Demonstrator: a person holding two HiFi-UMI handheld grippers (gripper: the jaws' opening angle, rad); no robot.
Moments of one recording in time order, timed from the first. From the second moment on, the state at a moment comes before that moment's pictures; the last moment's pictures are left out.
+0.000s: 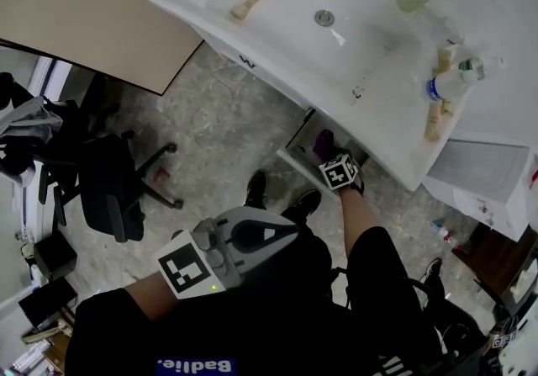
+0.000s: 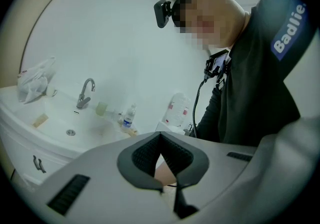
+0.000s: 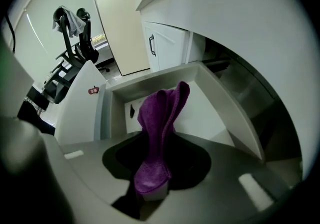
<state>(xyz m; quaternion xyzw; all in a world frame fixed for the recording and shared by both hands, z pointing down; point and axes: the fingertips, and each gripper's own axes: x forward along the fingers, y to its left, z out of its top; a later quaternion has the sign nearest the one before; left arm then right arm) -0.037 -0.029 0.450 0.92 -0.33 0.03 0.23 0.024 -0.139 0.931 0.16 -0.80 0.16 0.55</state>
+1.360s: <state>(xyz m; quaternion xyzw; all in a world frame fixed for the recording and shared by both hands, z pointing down) 0.010 -0.005 0.380 0.95 -0.24 -0.02 0.18 0.058 -0.059 0.556 0.28 -0.92 0.20 0.20</state>
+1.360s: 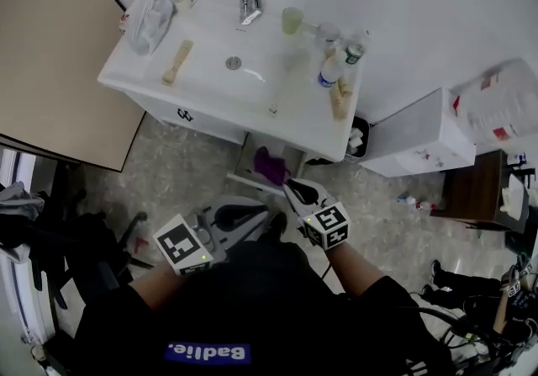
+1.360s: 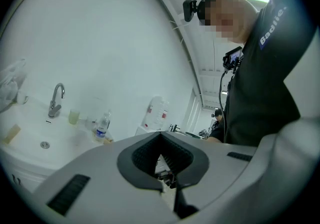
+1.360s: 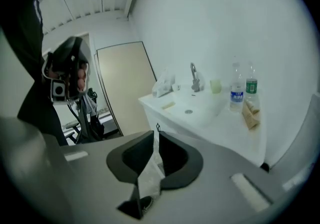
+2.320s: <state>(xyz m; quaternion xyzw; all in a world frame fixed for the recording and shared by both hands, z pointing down) 0.063 0.012 0.353 0.98 -0.16 0.00 0.15 0.080 0.006 0.360 0.29 -0.95 0.13 0.00</state>
